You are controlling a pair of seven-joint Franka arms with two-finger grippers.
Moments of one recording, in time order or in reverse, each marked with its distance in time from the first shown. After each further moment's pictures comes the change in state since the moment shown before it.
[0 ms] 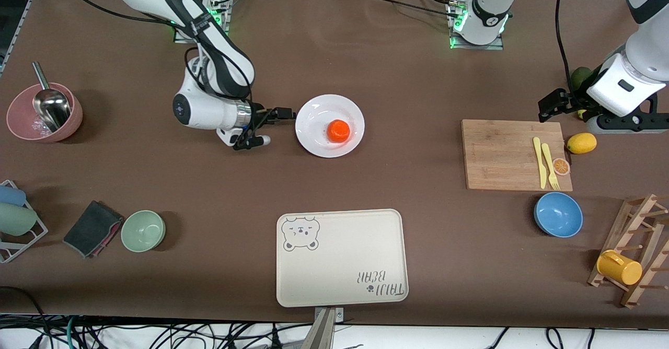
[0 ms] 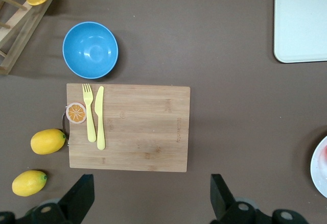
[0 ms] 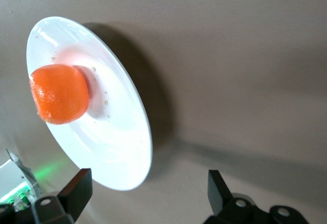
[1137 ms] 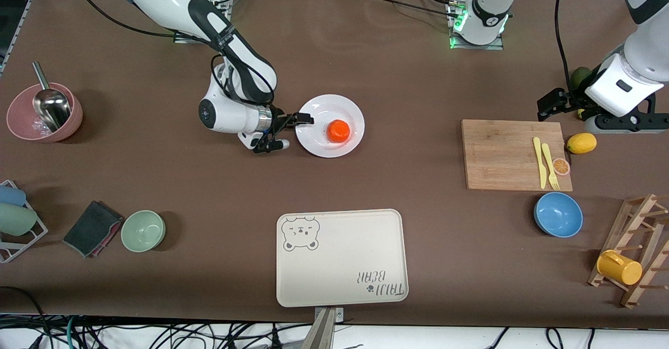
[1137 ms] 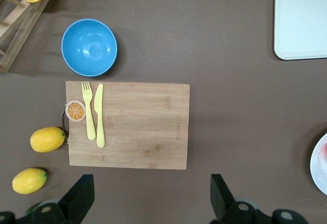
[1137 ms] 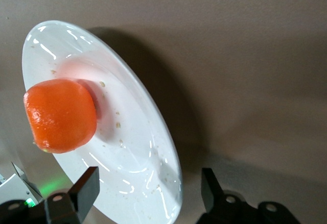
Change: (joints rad) left arm -0.002 0.002 0.000 0.002 0.000 -0.010 0.000; right arm 0.073 0.109 0.002 0.074 0.074 0.075 0.000
